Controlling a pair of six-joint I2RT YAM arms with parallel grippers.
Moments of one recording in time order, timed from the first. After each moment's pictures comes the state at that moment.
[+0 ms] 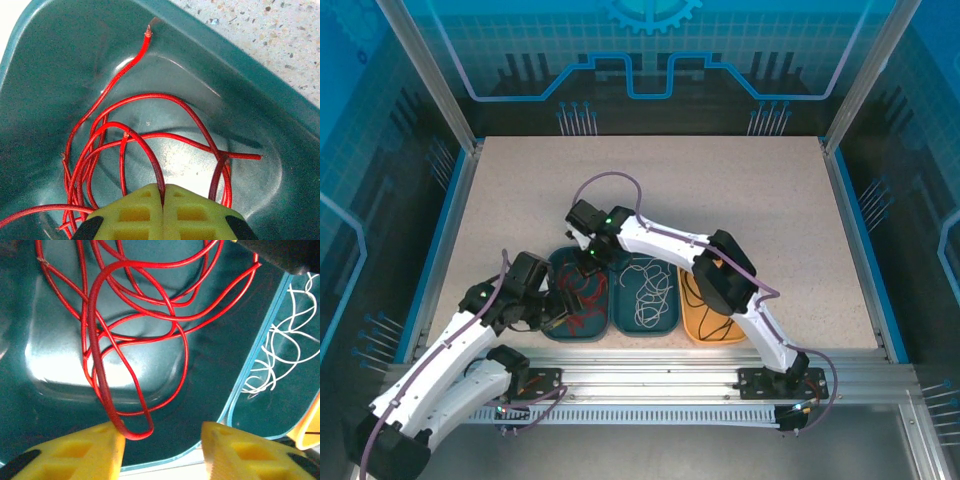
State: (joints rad) left arm -0.42 0.76 0.63 -0.99 0.28 -0.95; right arm 0.95 2.30 1.98 -0.87 -0.23 0.39
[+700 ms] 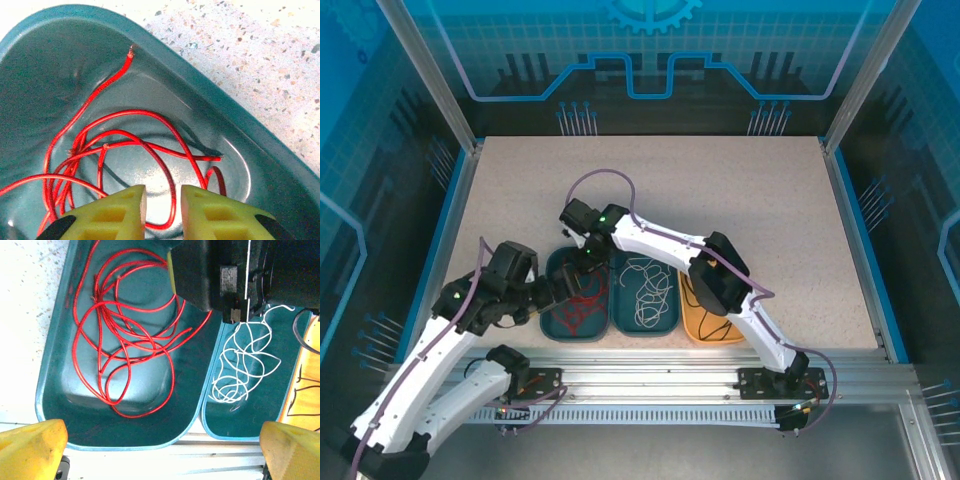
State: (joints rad) left arm -0.42 0.72 0.85 -1.16 0.12 -0.90; right arm 0.96 2.34 2.09 -0.95 -0.12 0.33
